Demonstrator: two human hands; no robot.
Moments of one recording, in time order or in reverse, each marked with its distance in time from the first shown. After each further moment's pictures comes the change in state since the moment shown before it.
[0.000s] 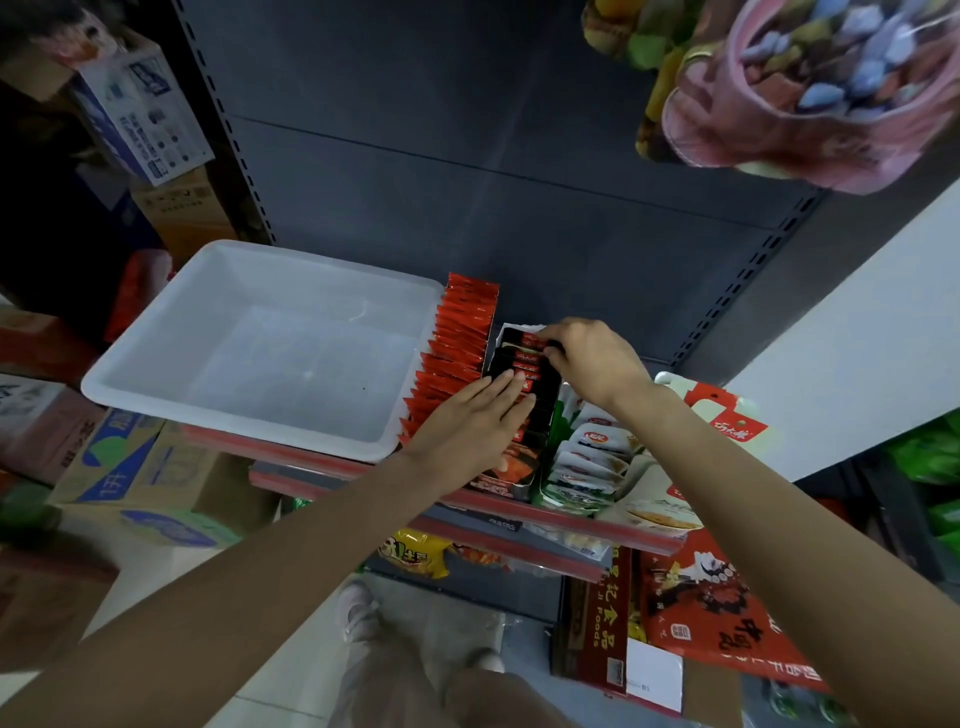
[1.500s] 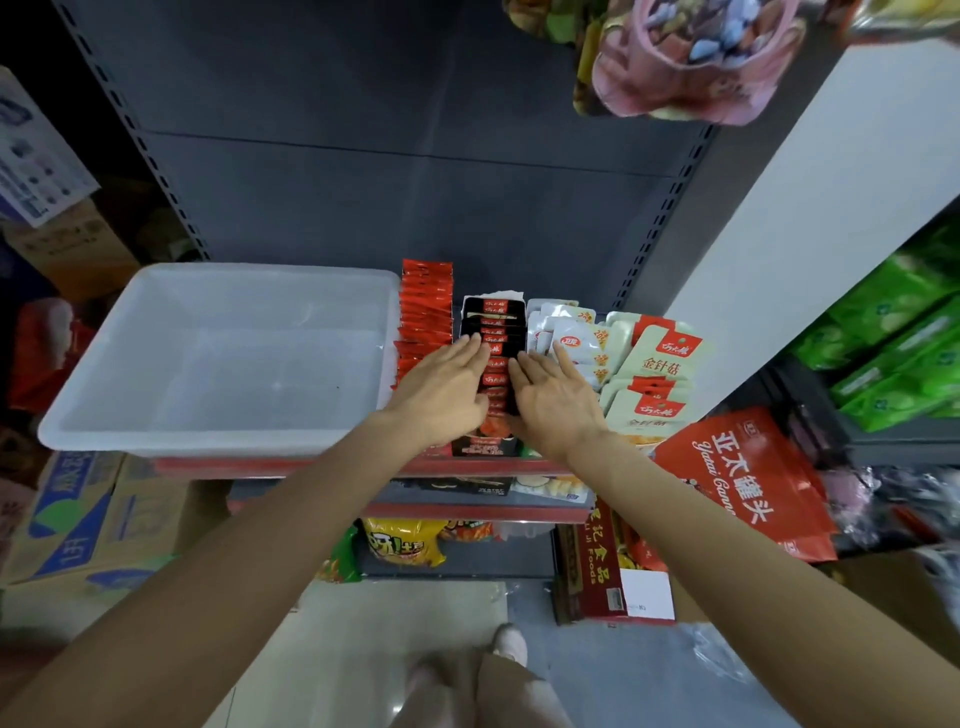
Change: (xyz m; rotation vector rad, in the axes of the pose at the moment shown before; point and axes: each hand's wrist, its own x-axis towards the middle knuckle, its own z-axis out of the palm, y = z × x) left_hand -0.020 -0.016 -0.023 -0.391 -0.050 -0.061; right_hand -0.098 -0.075 0.031 -0.368 -0.144 0.144
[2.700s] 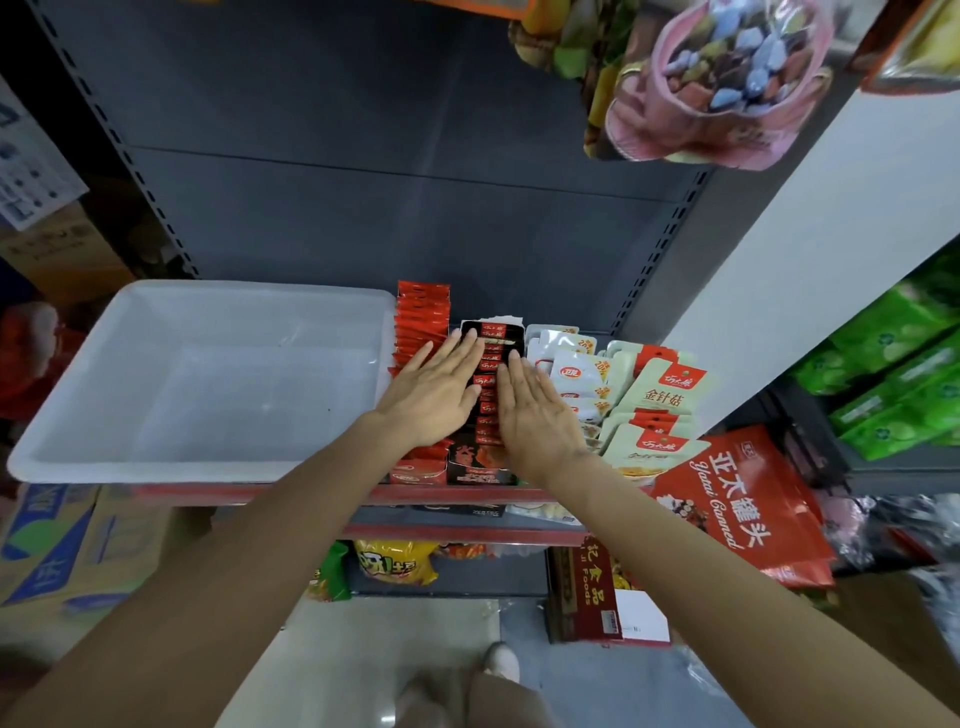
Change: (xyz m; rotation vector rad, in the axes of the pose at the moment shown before) left_hand 0.037 -0.030 0.006 0.018 0.036 -0.005; right_hand 0.020 -0.005 -0.007 -0.026 -0.130 0.017
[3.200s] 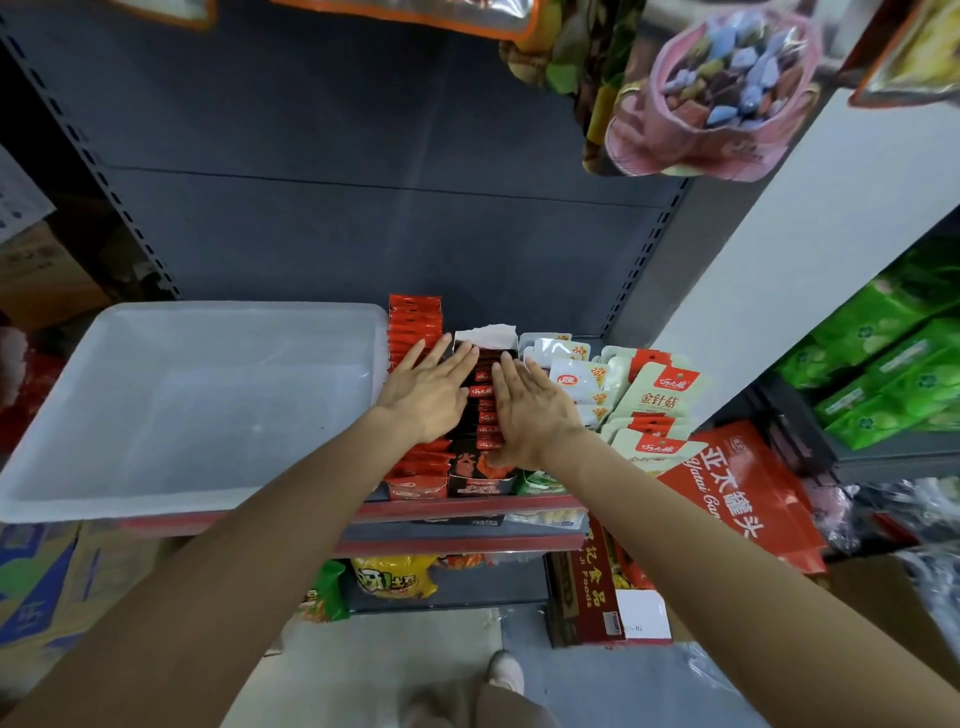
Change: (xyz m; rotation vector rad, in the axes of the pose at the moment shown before) left_hand 0.019 -0.010 -0.005 0.161 -0.065 -0.002; right_hand 0.031 0.008 -0.006 -0.061 -0.114 0.015
